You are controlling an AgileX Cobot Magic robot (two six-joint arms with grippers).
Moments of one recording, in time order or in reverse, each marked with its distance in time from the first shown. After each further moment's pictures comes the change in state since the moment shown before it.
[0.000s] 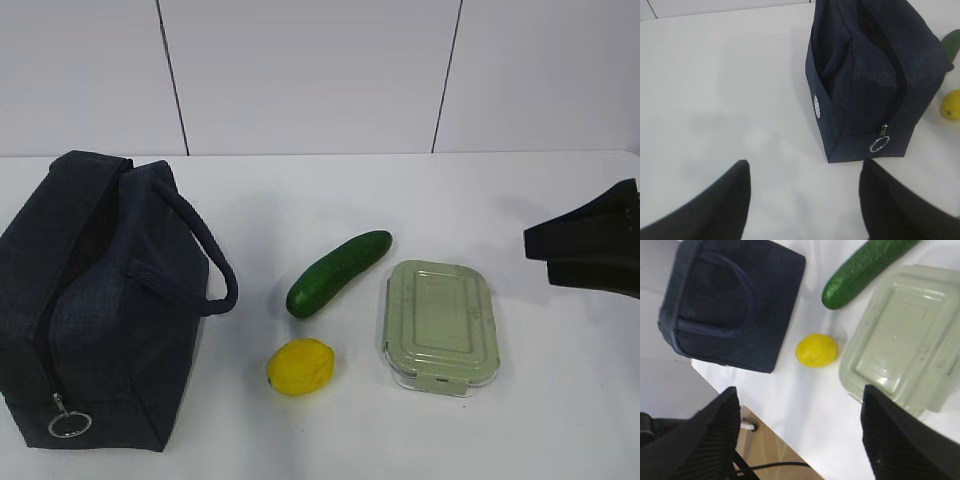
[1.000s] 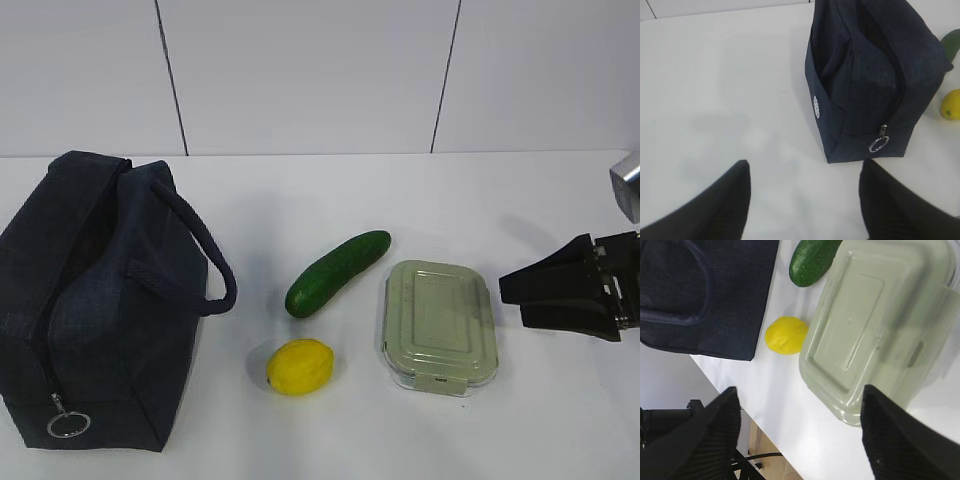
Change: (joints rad) left arm 0.000 0.000 0.000 0.000 0.000 0.000; right arm 0.000 0.279 -0.002 0.042 -0.019 -0.189
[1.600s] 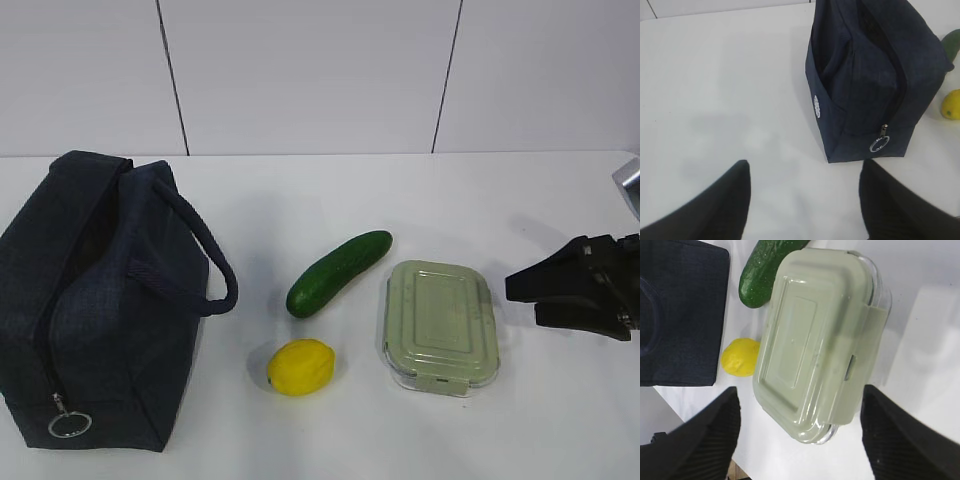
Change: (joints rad) left arm 0.000 0.000 0.000 0.000 0.000 0.000; right arm 0.000 0.000 0.000 0.009 -0.151 0.054
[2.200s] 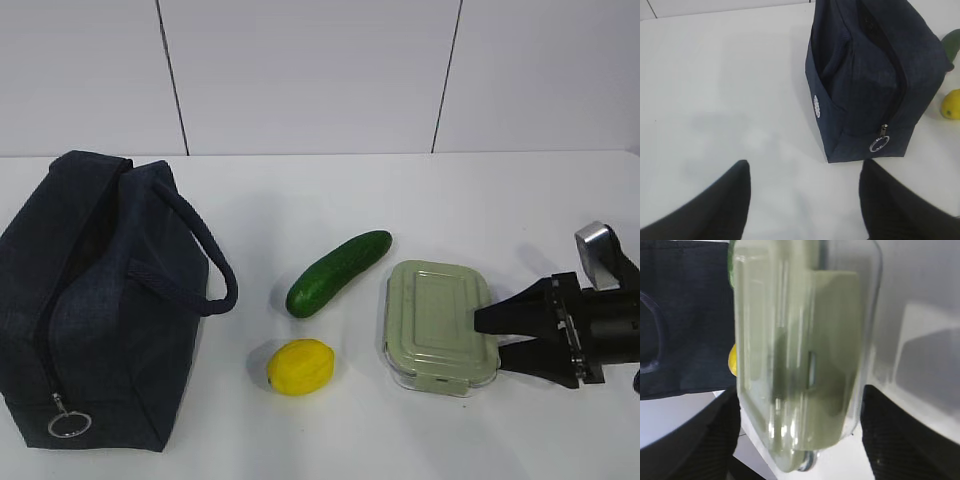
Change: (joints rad) left arm 0.000 0.000 0.000 0.000 0.000 0.000; right arm 0.000 0.307 -0.003 0.163 0.119 -0.103
